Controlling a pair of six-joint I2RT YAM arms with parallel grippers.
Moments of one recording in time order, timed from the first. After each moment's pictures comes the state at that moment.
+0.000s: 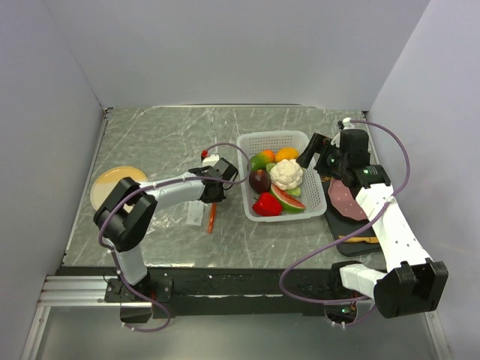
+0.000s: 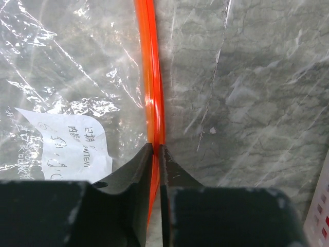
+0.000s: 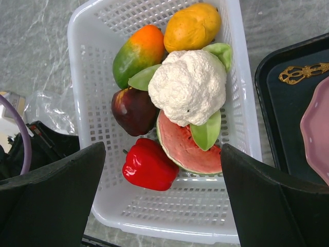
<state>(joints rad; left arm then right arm) -0.73 1.78 1.12 -0.48 -0.43 -0.79 0.12 1.14 1.06 -0.56 -0.16 0.47</state>
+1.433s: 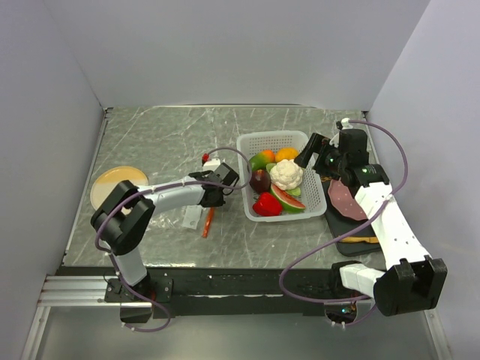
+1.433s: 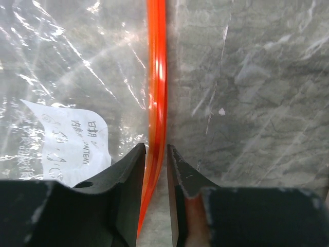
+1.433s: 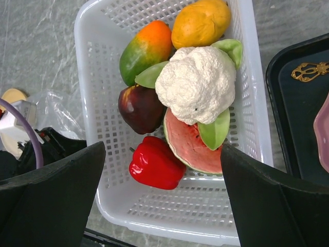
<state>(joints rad) -0.76 1.75 1.08 -0.49 -0.45 -0.78 0.12 1.16 1.06 -0.55 -0.19 0.49</state>
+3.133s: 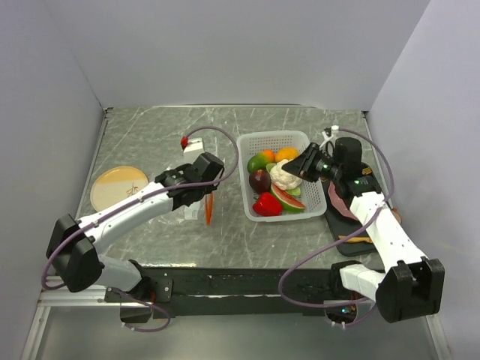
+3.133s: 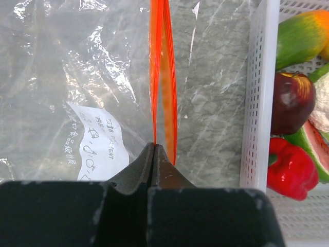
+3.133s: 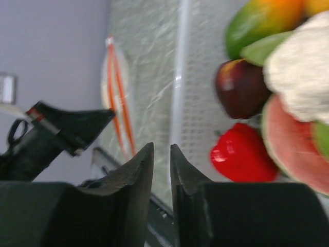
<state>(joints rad) -0.79 1.37 1.12 -0.62 -0.57 -0.83 0.15 1.11 0.88 -0.24 -0.56 0.72</state>
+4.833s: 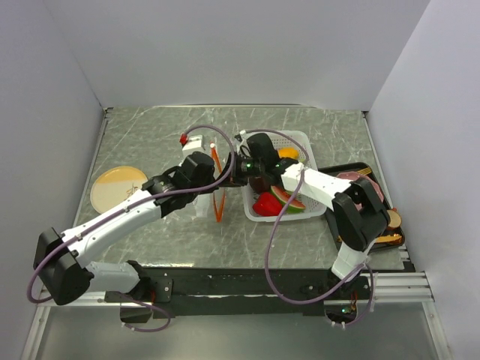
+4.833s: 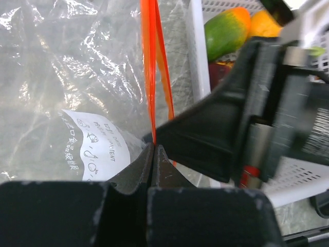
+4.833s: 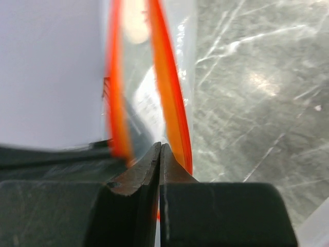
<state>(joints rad) -0.79 1.26 1.07 -0.48 -0.42 -0.75 0.65 1.73 1.19 -0.03 -0.57 0.83</state>
